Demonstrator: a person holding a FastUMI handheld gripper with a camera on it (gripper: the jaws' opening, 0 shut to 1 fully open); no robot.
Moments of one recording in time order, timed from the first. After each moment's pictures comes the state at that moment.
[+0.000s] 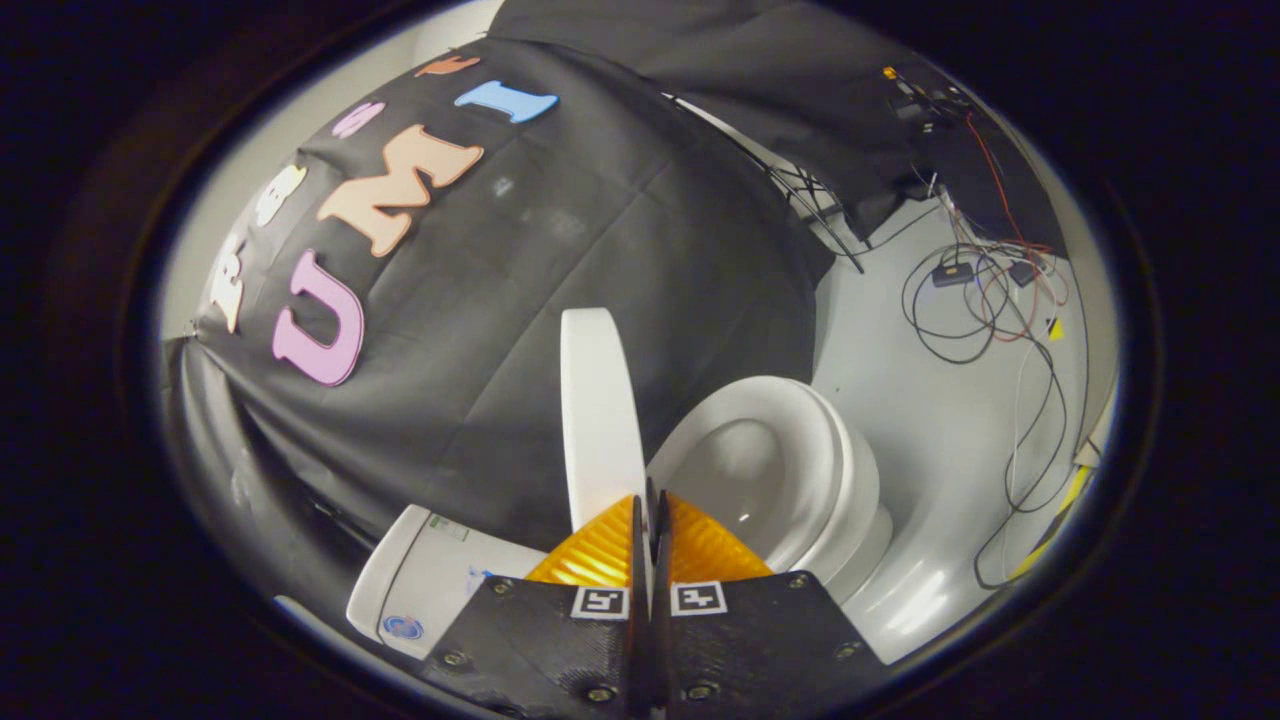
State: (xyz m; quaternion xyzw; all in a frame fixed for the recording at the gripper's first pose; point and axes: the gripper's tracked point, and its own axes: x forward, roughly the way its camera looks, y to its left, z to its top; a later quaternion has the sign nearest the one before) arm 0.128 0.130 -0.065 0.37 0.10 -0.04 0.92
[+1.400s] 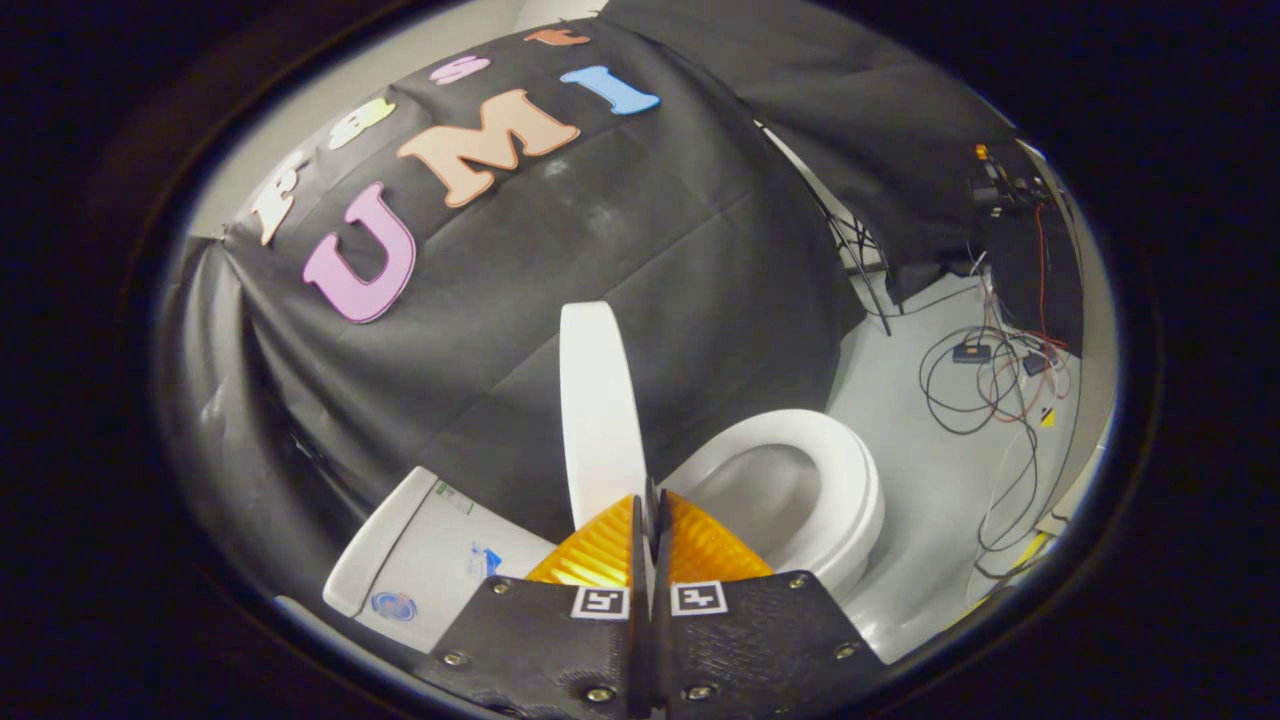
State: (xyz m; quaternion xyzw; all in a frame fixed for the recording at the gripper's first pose) arm 0.116 0.192 -0.014 0.25 0.08 -0.04 0.96
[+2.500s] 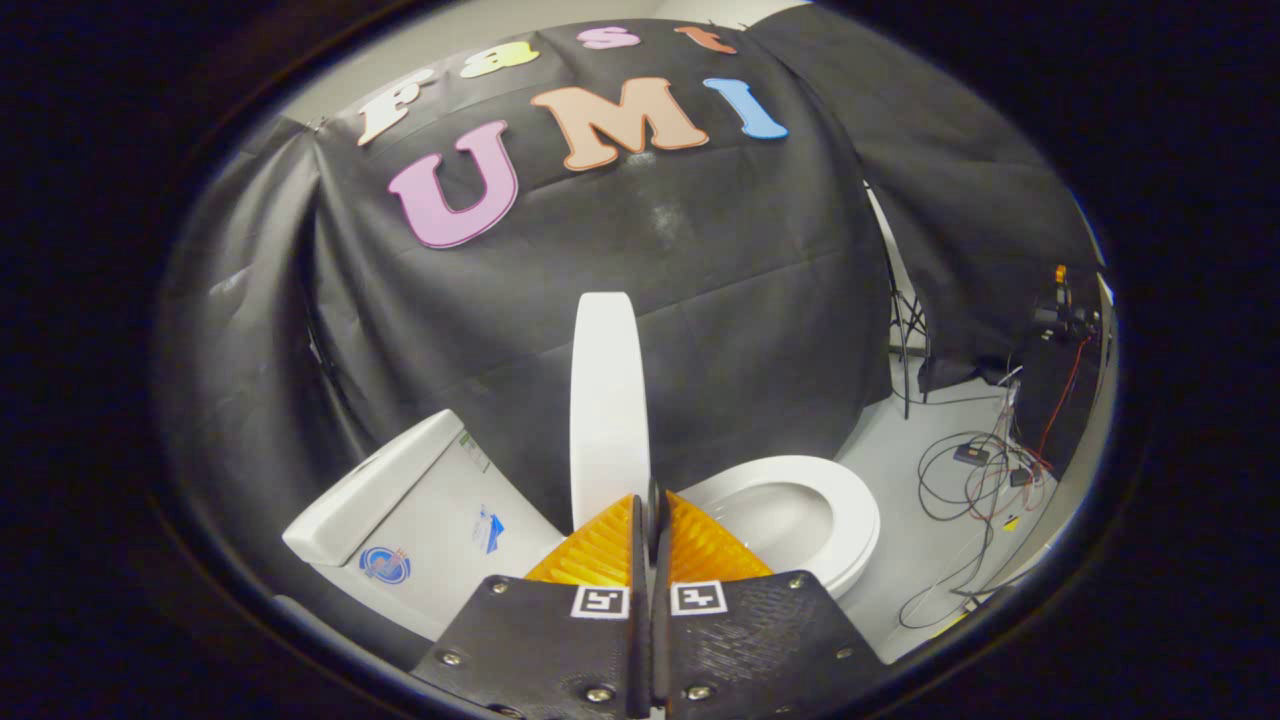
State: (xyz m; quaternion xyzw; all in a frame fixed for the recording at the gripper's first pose) arm 0.104 0.263 0.017 0.09 0.07 -0.01 0.99
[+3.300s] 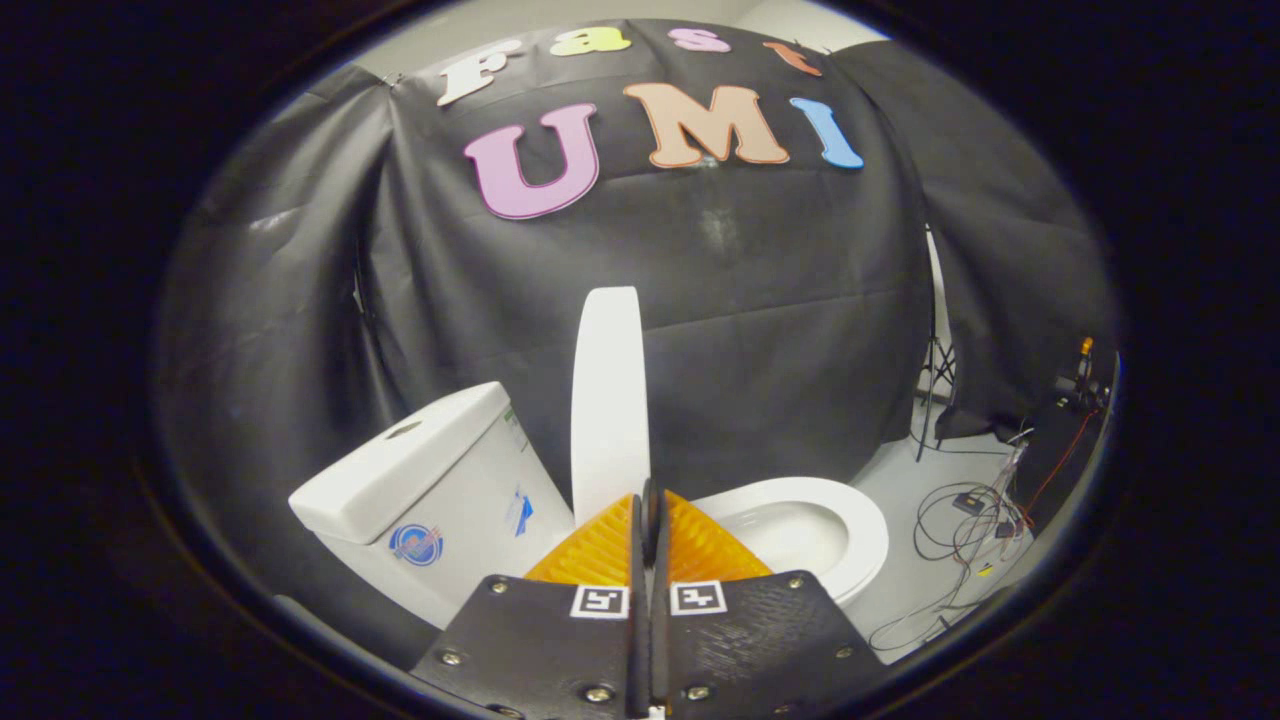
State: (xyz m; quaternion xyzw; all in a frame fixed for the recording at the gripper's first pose) arm 0.095 0.320 0.026 0.01 0.07 0.04 1.00
